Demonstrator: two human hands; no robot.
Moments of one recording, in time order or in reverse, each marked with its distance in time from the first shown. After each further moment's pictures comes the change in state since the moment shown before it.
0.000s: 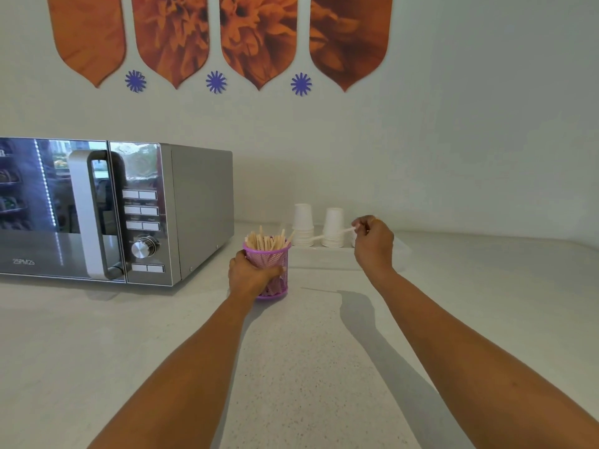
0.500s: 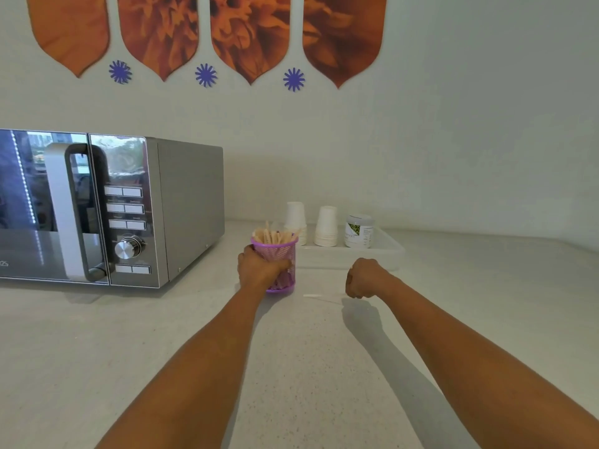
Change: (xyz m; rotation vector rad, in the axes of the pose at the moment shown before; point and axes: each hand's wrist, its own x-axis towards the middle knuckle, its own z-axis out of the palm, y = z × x) left_hand 0.018 0.011 0.032 -0.022 -0.015 -0.034; right_hand -0.002 0.030 -0.001 -0.939 -0.756 0.088
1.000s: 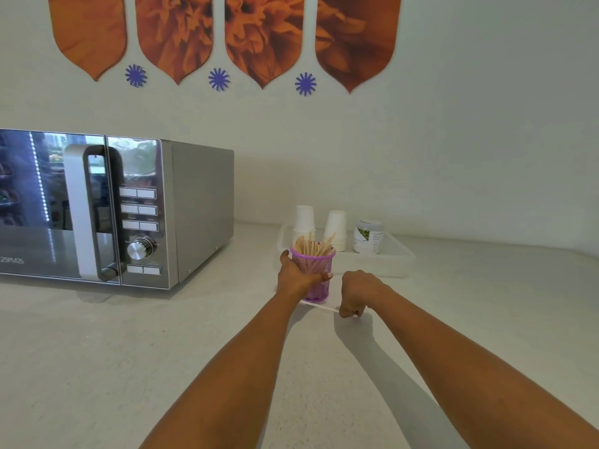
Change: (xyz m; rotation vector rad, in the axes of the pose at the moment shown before) left_hand -0.028 0.017 0.030 -0.143 -0.253 -0.001; right_hand -0.010 -0.031 0.004 -0.182 -0.080 -0.072
